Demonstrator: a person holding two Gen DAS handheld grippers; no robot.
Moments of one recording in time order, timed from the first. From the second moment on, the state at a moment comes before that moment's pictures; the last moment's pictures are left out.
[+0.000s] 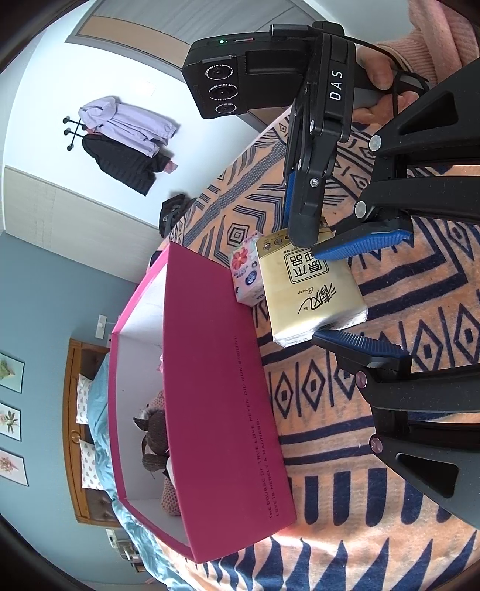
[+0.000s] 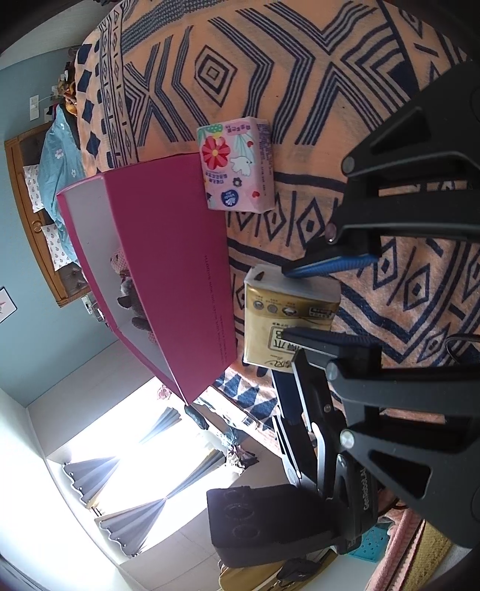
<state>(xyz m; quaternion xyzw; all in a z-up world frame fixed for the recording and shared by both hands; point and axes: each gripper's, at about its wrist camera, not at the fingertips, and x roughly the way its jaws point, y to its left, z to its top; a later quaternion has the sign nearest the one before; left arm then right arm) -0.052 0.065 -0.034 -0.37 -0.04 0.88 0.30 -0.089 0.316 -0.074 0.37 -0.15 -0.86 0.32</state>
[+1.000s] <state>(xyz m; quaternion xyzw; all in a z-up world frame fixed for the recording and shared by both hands) -0.063 0.064 -0.016 -0.35 -0.04 0.89 0.30 -0.101 0.314 -0.057 0.35 -0.13 -0.87 0.33</state>
